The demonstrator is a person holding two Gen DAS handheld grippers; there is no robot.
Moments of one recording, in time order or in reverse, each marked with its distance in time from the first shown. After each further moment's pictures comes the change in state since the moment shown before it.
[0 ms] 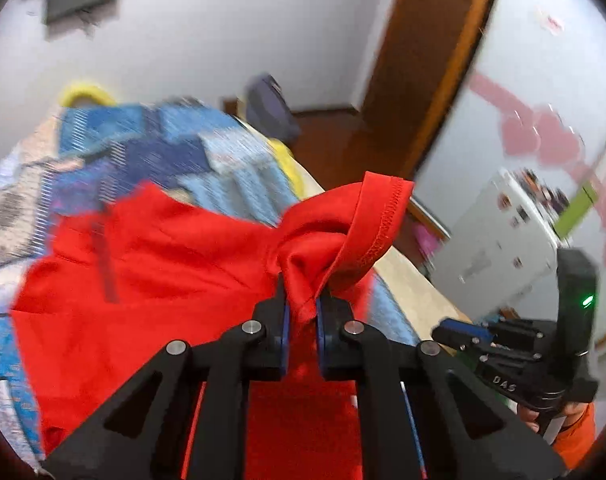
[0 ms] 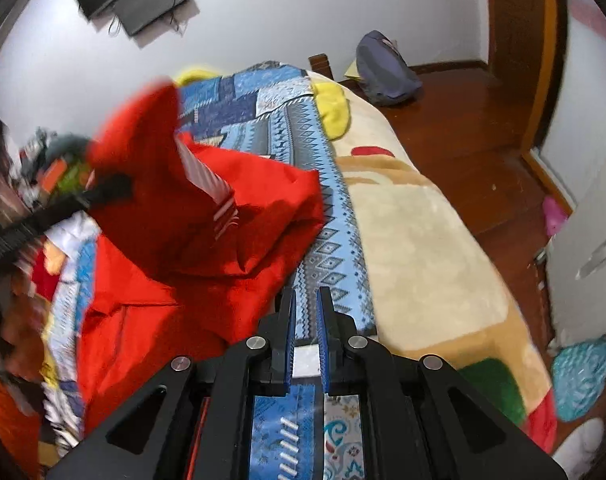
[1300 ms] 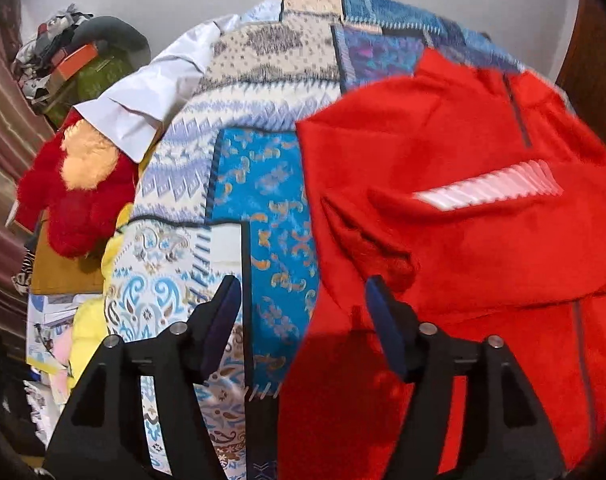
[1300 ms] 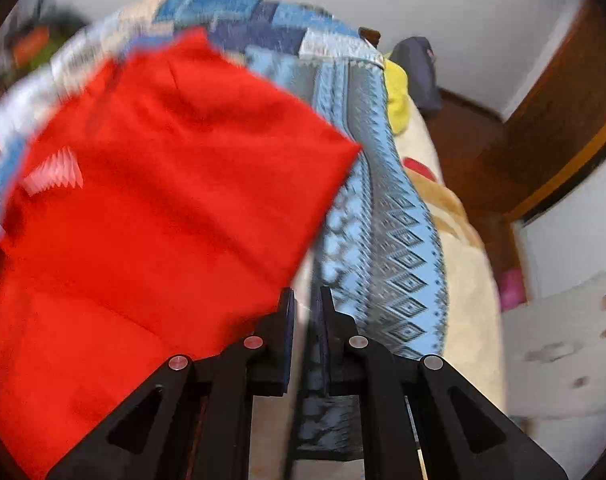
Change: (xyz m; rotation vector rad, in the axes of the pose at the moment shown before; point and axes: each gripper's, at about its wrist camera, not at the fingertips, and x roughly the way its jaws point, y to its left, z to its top) left arm -0.063 0.306 -0.175 -0.278 0.202 0.533; right arm 0.120 0.083 0.031 -0.314 0.124 -0.203
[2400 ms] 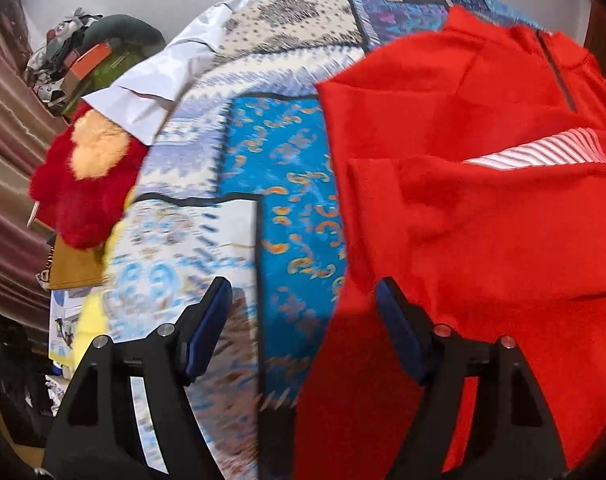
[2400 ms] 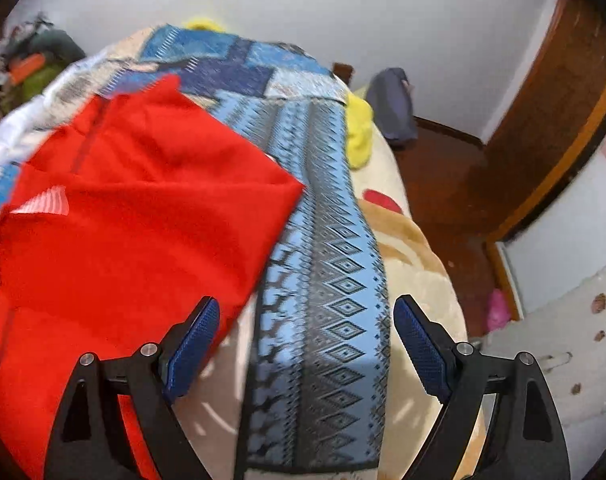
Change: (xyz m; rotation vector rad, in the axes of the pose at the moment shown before) left arm 0.029 -0.005 -0.014 0.032 0.070 0.147; right arm -0.023 -0.023 -0.006 -0.015 -0.135 -0.072
